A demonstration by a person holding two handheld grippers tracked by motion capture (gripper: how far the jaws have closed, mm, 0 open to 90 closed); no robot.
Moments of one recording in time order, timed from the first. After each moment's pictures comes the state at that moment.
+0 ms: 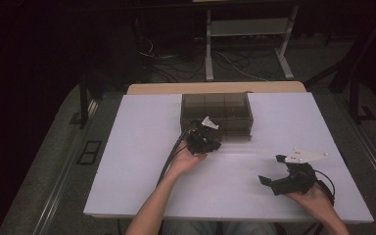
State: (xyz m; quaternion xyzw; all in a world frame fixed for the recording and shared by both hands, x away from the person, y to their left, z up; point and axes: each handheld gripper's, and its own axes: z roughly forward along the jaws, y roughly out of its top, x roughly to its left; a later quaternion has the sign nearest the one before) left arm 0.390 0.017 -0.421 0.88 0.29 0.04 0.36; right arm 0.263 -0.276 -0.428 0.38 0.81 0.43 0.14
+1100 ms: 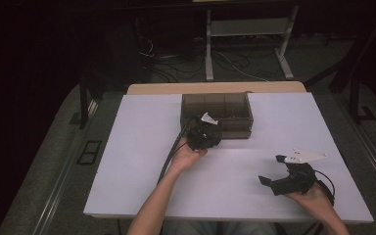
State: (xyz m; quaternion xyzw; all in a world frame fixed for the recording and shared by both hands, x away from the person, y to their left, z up) left arm 0.400 0.018 -0.417 0.88 0.30 0.05 0.37; right arm 0.264 -0.275 -0.428 0.38 0.81 0.43 0.14
